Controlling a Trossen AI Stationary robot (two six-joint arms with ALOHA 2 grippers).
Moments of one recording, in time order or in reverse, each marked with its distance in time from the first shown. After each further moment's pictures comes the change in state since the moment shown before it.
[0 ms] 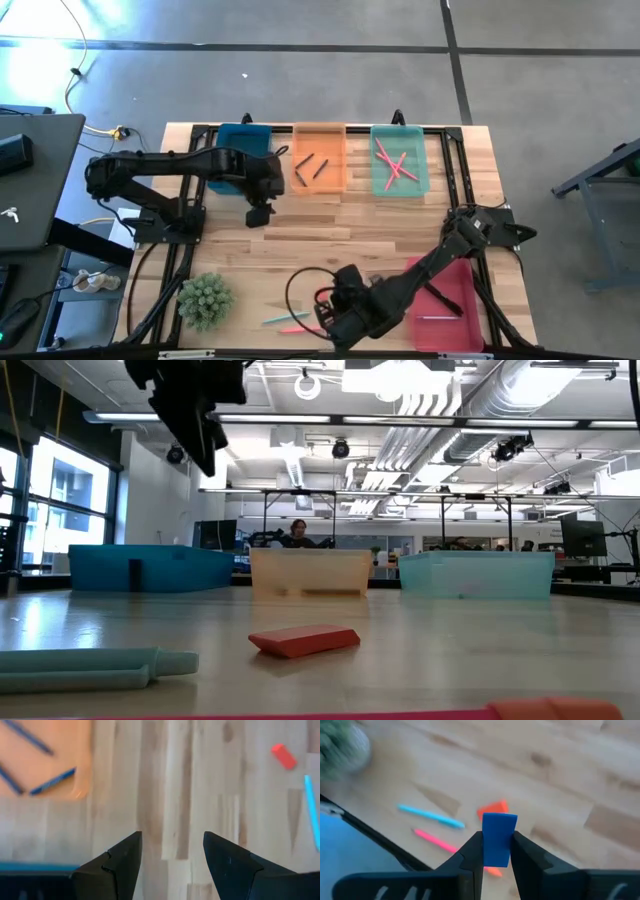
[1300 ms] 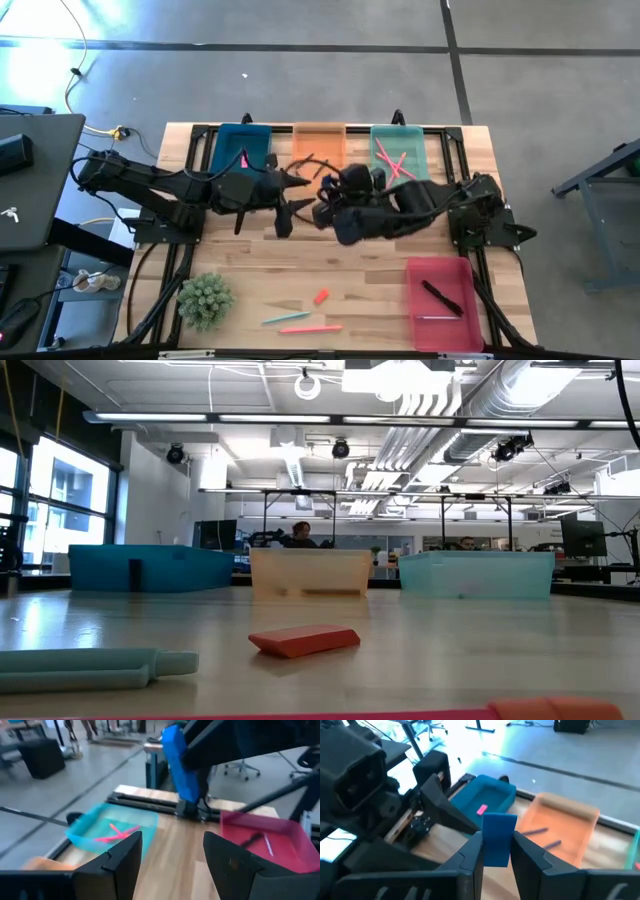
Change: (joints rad) left arm -0.356 -0.090 0.000 0.810 -0.610 -0.187; right arm -0.304 -0.298 0.065 0.113 0.521 -0.726
